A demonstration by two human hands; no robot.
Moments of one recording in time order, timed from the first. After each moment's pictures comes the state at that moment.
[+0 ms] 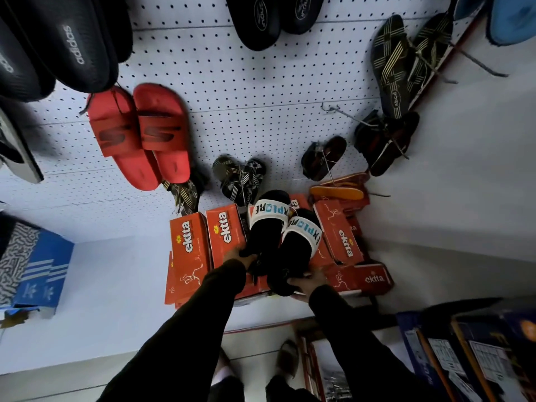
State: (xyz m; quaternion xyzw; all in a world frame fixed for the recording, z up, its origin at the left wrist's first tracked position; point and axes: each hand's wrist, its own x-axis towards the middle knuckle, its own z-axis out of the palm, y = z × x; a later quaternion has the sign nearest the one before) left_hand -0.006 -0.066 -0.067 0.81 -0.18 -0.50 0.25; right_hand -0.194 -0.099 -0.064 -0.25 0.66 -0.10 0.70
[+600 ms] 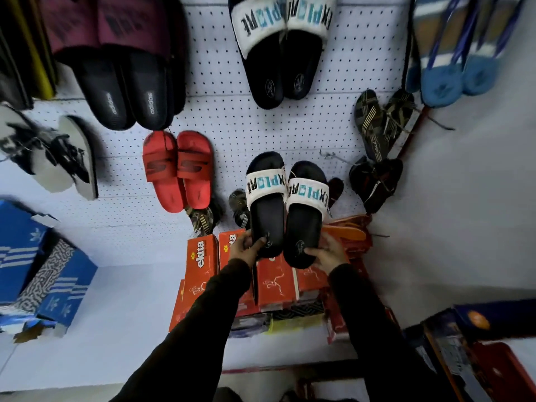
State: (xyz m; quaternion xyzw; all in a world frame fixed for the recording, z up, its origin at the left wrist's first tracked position) left_hand -0.051 -0.050 0.045 0.66 -0.12 -0.44 0.60; right_hand -0.220 -0.141 0.053 -0.41 0.52 -0.28 0.70
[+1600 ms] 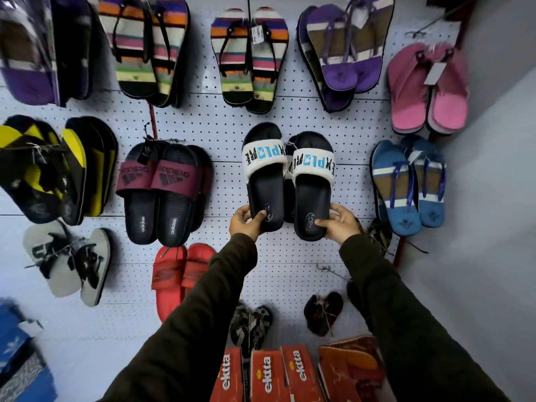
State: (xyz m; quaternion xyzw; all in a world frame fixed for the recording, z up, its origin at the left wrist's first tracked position) left_hand -0.001 -0.159 0.321 0.53 -0.24 -0.28 0.77; right_hand -0.174 -0.262 0.334 -0.57 0.34 -0.44 0.60
